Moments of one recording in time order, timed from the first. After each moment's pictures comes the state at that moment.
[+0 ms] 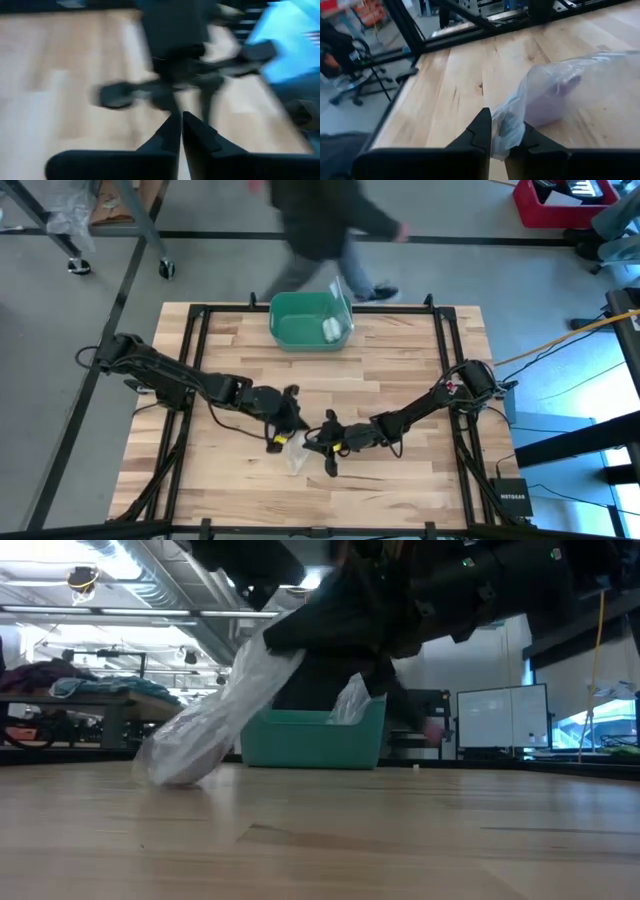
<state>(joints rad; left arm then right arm) -0.26 1.43 0.94 -0.05 -0.05 -0.06 0.39 1.96 0.93 0.75 0.27 0.39</state>
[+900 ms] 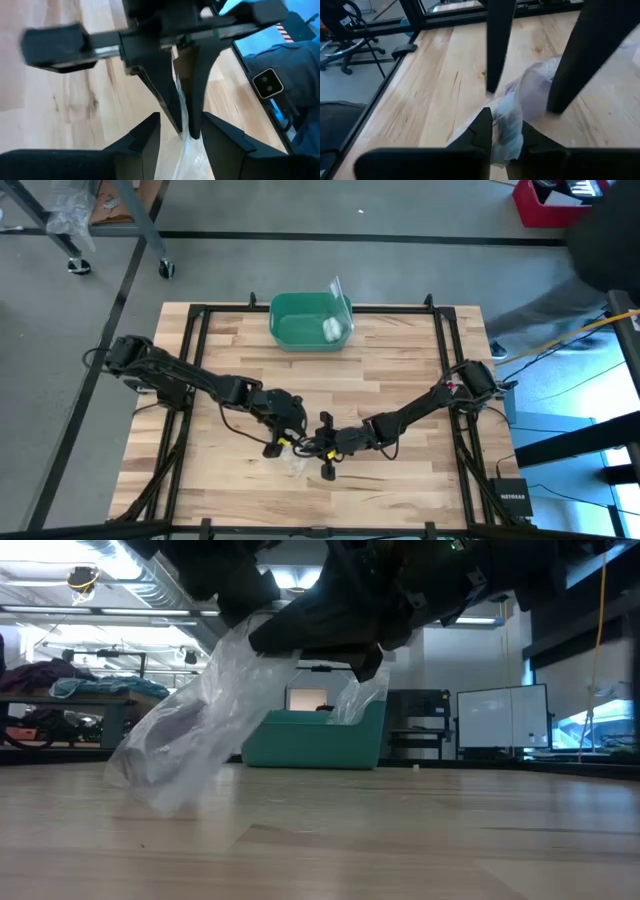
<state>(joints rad) -0.23 1.51 0.95 -0.12 0.20 -0.12 0.38 1.96 1.04 0.52 0.24 0.28</state>
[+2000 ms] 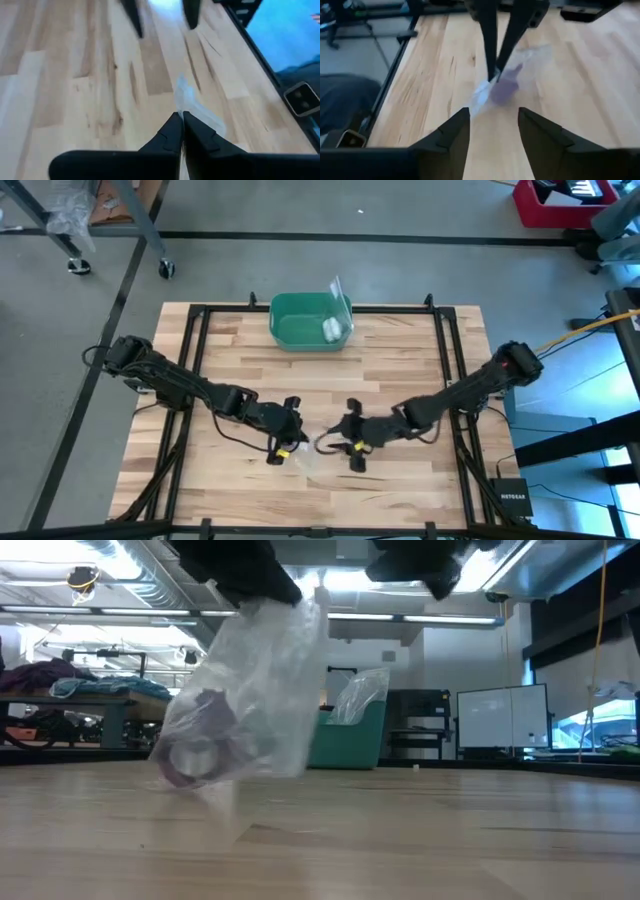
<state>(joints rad) -0.33 1.51 0.96 -0.07 -0.08 -0.11 0.43 1.57 1.03 -0.03 0.27 0.31</state>
